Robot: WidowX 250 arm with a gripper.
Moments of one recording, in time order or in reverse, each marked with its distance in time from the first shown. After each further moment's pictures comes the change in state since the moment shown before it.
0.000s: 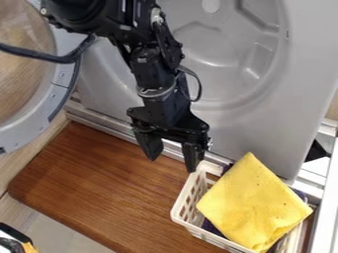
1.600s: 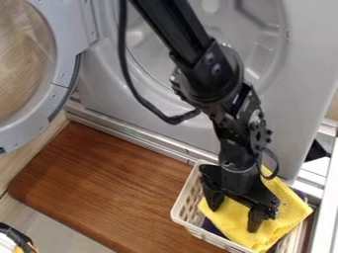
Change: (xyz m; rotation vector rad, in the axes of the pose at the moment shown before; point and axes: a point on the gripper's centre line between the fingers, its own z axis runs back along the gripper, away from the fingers) arm 0.006 -0.071 -0.100 0.041 0.026 -0.138
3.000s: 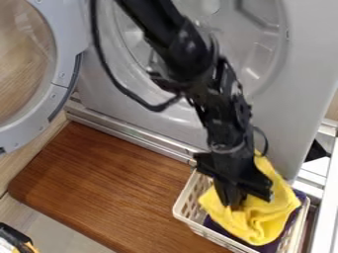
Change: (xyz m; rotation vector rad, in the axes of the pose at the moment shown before) arm 0.005 0.006 0.027 -0.106 -0.022 -0.018
